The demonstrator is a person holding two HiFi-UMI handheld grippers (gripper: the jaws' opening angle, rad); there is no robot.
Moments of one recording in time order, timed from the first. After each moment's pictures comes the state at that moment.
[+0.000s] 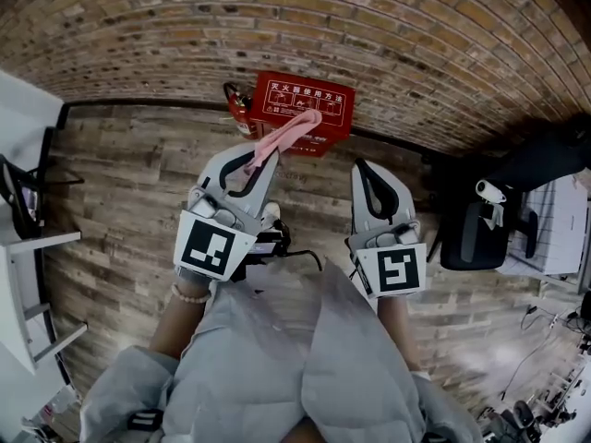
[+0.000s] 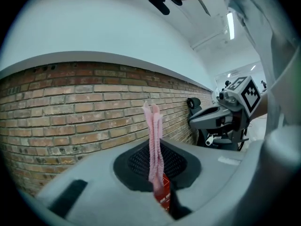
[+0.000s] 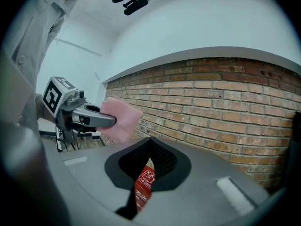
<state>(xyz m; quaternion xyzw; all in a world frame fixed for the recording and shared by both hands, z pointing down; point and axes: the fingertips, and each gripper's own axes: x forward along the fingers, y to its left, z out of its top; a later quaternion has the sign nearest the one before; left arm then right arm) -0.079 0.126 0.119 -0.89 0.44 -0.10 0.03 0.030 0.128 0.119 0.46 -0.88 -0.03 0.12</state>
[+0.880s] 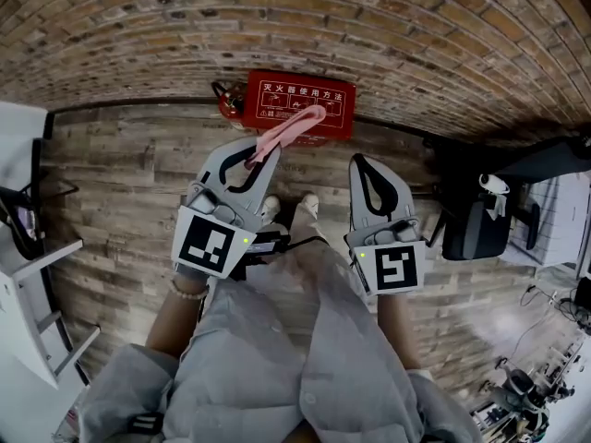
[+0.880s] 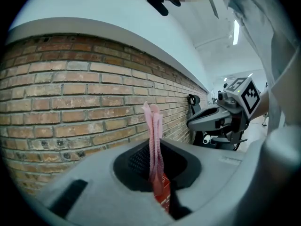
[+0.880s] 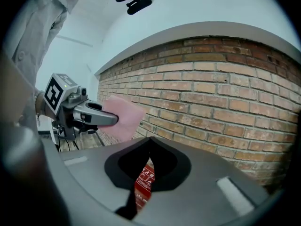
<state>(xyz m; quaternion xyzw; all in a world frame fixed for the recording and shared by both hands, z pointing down) -0.085 0.022 0.151 -0.91 0.40 -0.11 -0.02 0.017 0.032 0.154 0.47 -0.87 0.01 0.16</state>
